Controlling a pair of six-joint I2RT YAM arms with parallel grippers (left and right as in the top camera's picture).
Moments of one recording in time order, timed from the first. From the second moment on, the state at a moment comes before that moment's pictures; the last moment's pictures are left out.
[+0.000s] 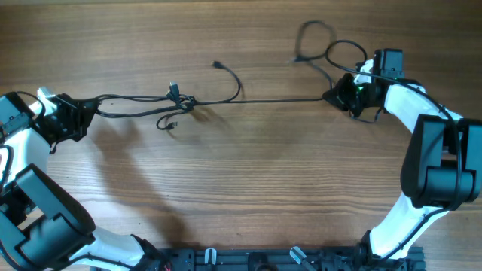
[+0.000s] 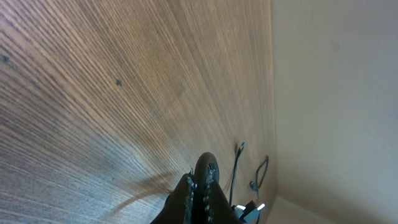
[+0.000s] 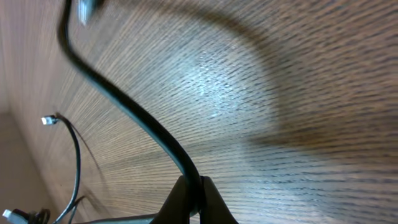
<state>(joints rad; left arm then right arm) 0.67 1.76 1.07 -0.37 0.81 -0.59 -0.11 1.98 1.18 -0.40 -0.57 0.56</state>
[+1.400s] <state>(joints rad) 0.36 1.76 1.08 -0.40 0.49 -0.51 -0.16 1.96 1.18 -0.40 -0.55 0.35</state>
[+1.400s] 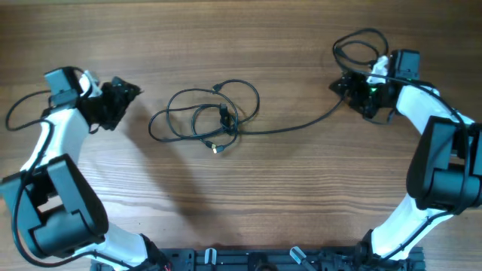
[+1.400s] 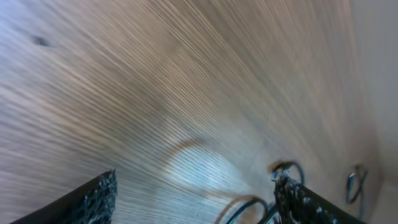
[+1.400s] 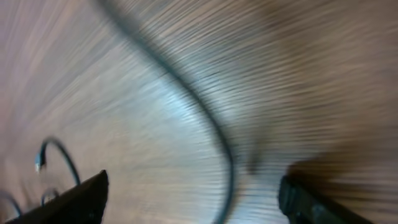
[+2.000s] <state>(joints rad) 0.21 1.76 1.34 -0.84 0.41 -0.44 0.07 1.97 1.18 -0.45 -0.62 0.29</state>
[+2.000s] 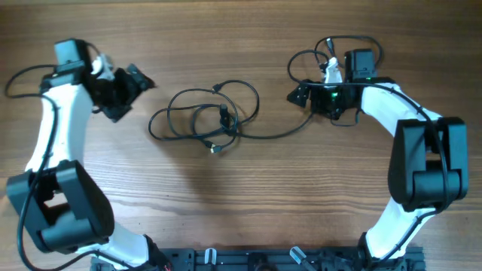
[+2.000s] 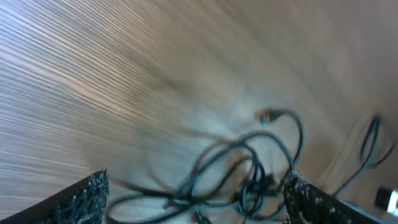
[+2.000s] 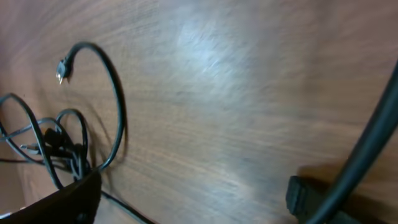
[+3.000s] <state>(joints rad) -0.09 1.79 1.34 -0.70 0.27 -0.46 0.17 1.90 1.27 -0.76 -0.62 0.36</state>
